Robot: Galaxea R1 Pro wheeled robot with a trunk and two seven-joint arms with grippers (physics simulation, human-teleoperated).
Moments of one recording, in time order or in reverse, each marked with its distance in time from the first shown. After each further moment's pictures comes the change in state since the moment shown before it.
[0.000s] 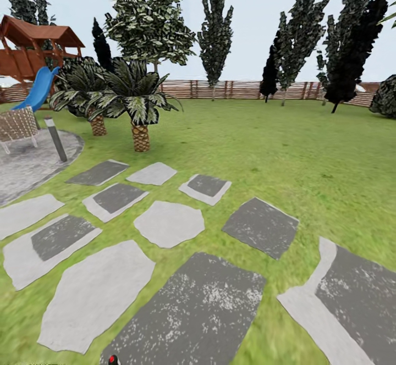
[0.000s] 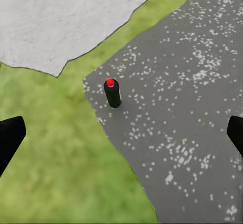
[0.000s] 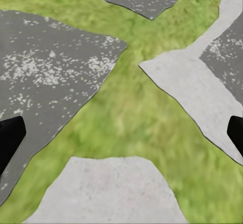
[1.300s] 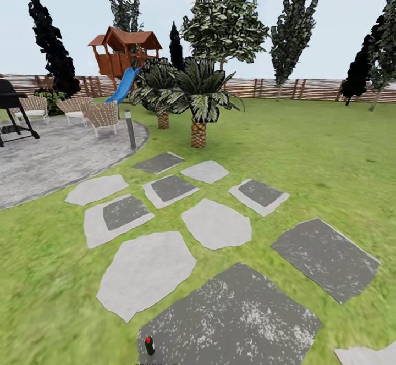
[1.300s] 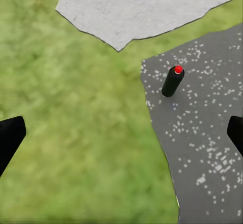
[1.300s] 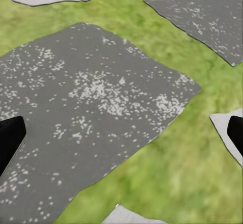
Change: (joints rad) left arm -0.001 -0.002 -0.002 -0.006 0.002 0.001 -0.001; right arm 0.000 0.000 -0.001 0.000 0.000 0.000 -0.001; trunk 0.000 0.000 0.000
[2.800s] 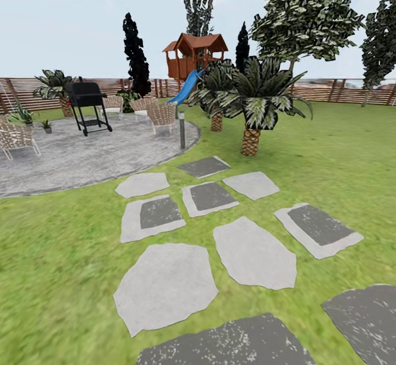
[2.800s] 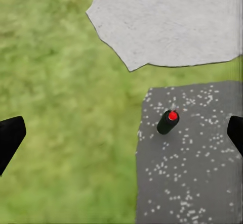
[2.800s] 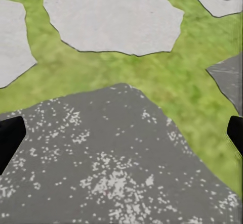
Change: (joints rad) left arm 0.000 0.001 0.001 0.003 0.000 -0.001 0.001; right arm 0.001 0.000 0.004 -0.001 0.001 0.000 0.003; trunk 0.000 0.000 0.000
